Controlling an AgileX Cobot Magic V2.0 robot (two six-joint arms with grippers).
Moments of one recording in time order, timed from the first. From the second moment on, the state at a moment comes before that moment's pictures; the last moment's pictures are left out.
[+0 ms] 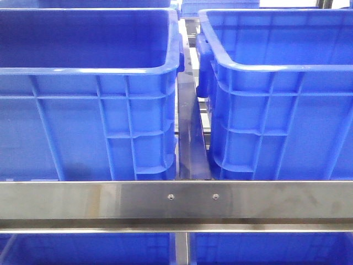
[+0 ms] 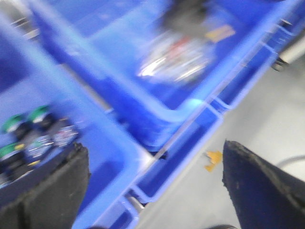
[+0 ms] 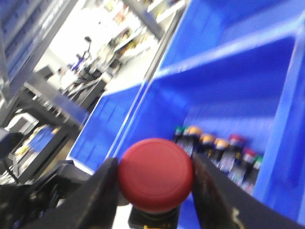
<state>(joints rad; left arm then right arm) -0.80 1.22 -1.28 -0.03 0.76 -0.06 0.23 1.05 -0.89 1.59 0.58 -0.91</state>
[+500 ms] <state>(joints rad) -0.33 1.00 -1.17 -0.01 0.77 -0.06 0.23 1.01 -0.89 1.56 0.51 -0.93</state>
